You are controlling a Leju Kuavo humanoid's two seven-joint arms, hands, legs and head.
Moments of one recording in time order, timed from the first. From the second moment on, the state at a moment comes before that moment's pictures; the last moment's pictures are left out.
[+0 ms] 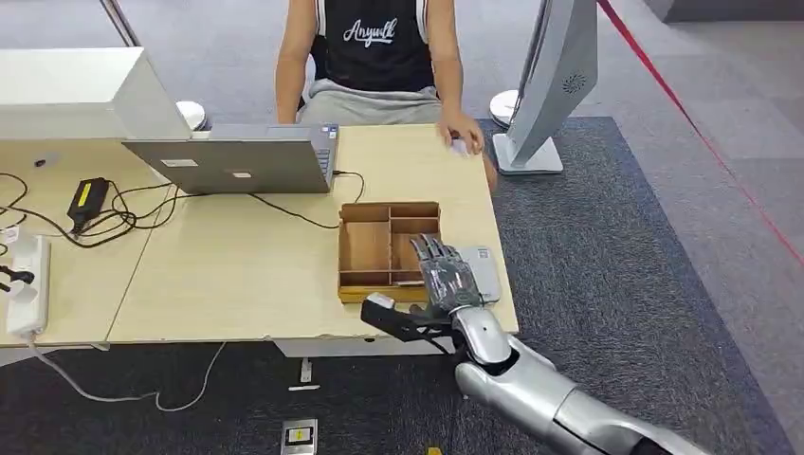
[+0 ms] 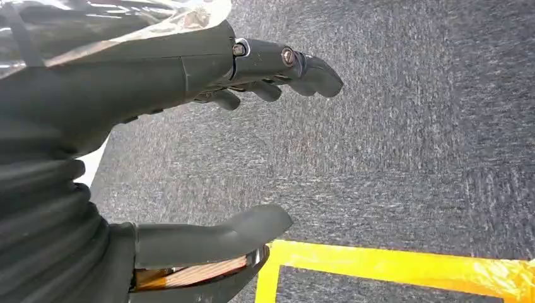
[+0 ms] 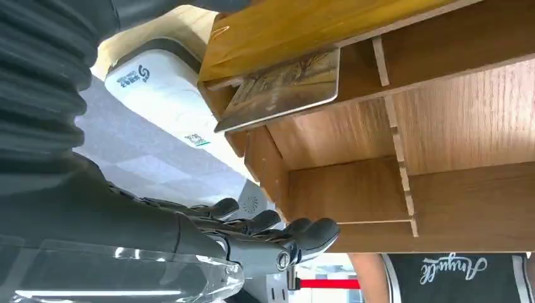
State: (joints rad) left arm -0.08 0.02 -0.73 -0.23 0.34 0.66 0.09; right arm -0.56 -0.16 1.00 -1.03 0.79 -0.35 0.53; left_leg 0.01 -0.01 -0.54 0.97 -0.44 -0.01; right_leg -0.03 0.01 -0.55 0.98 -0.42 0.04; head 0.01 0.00
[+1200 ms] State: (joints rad) left arm -0.08 0.01 -0.71 -0.23 0.29 0.66 0.08; right arm -0.55 -0.15 0.96 -1.01 0.79 -0.36 0.51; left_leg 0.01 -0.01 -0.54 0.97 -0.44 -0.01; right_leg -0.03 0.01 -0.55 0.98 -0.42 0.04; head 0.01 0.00
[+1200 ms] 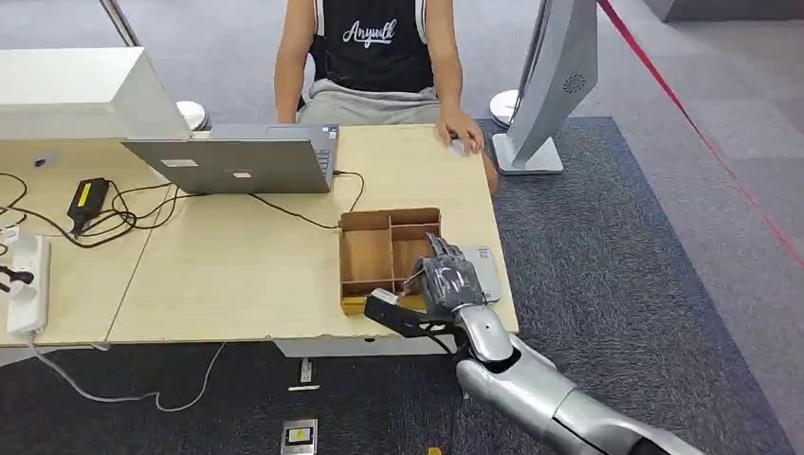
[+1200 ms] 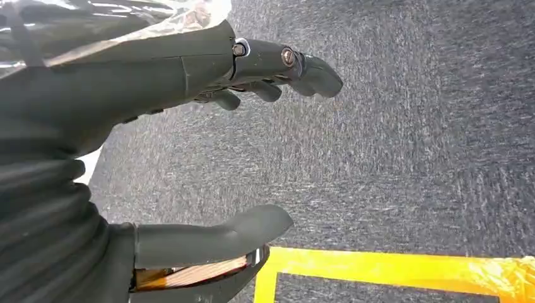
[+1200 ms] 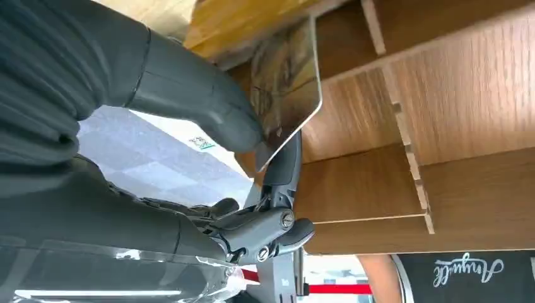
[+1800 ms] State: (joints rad) left arm -0.08 0.01 -0.66 -0.23 0.23 0.66 0.07; right arm -0.53 -0.15 0.94 -1.01 0.78 -0.35 0.50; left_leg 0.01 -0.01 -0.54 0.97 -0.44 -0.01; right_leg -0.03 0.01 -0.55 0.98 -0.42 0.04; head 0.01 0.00
